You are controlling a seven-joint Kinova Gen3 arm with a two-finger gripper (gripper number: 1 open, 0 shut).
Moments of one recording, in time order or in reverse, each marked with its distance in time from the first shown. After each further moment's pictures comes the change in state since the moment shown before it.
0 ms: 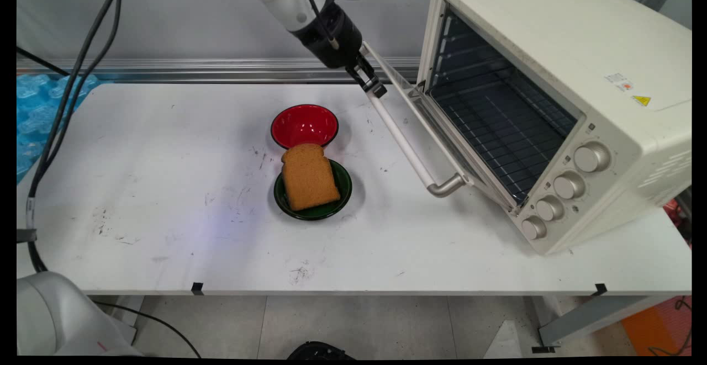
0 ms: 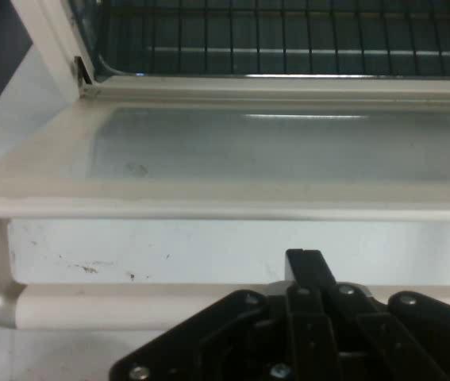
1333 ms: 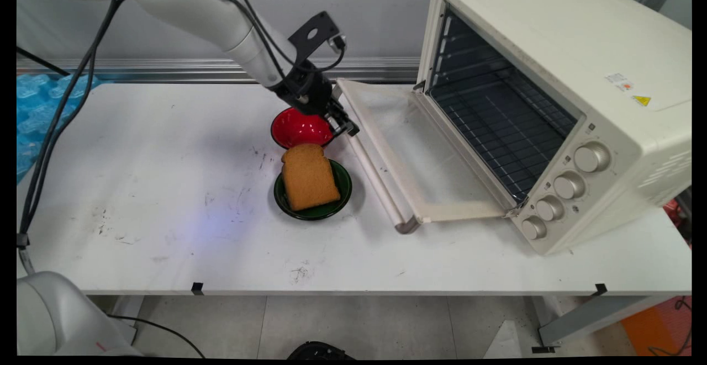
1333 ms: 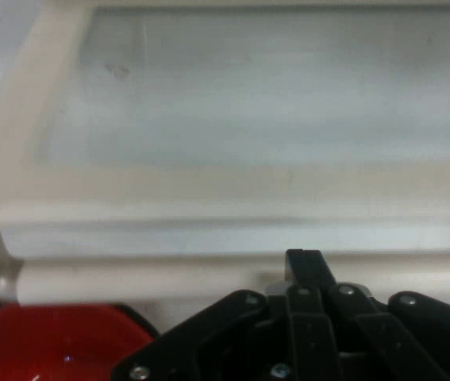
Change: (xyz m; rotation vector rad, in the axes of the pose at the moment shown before) arm -0.084 0.004 0.027 0.002 -0.016 0.025
